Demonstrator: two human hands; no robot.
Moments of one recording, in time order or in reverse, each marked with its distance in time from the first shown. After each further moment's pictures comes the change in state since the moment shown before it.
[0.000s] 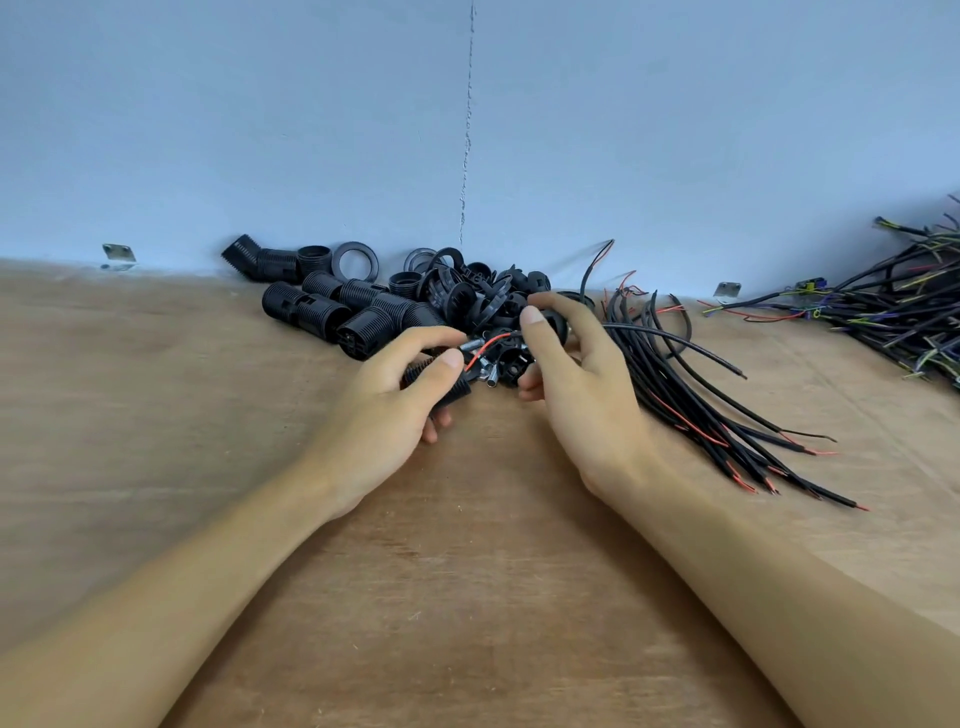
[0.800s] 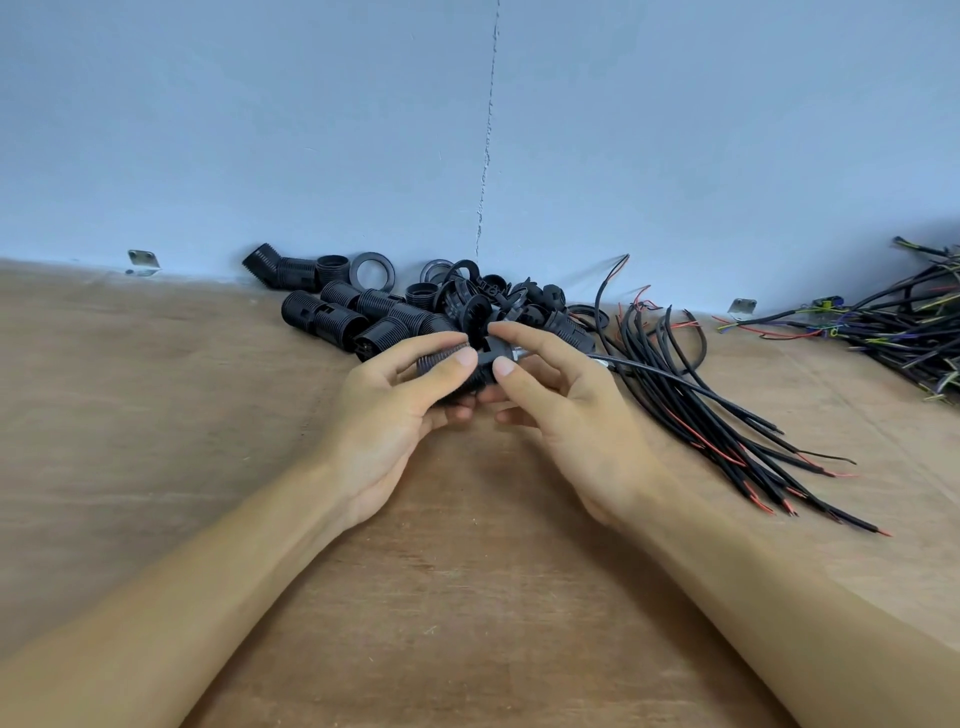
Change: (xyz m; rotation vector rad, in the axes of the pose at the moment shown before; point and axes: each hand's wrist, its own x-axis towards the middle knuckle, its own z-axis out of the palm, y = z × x) left_hand 0.004 0.003 -0.003 -0.520 0.067 -0.149; right_hand -0.008 -0.004 0.006 0.177 -0.316 0.006
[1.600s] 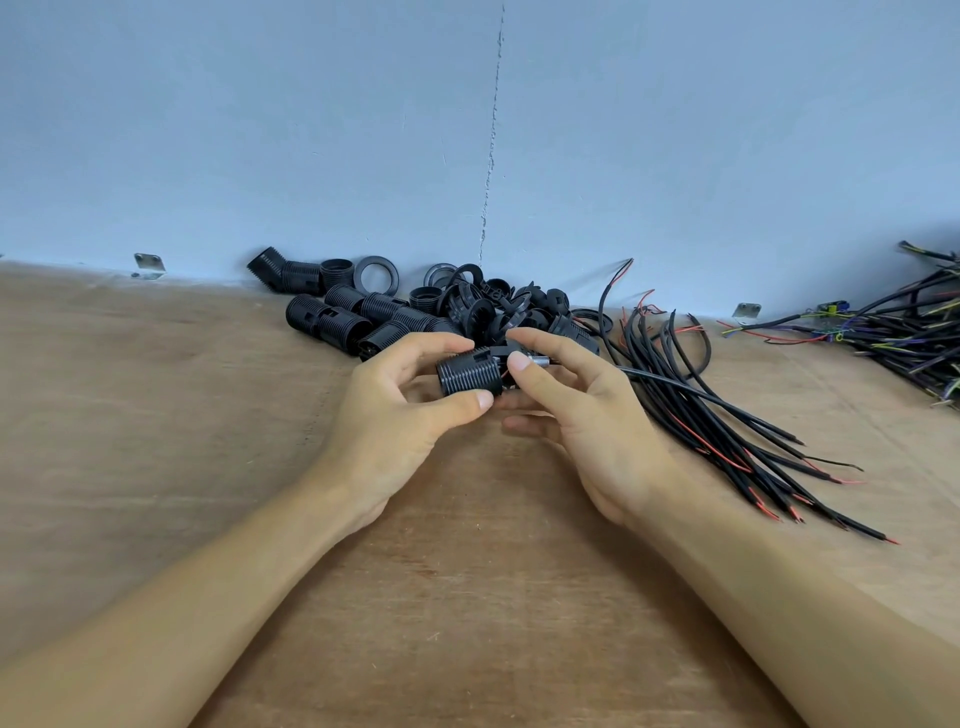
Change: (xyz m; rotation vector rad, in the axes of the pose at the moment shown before) left_hand 0.001 -0.006 -0.005 0.316 -0.001 0.186; right_hand 0.003 -0.001 -0.006 0.126 0.043 0.122
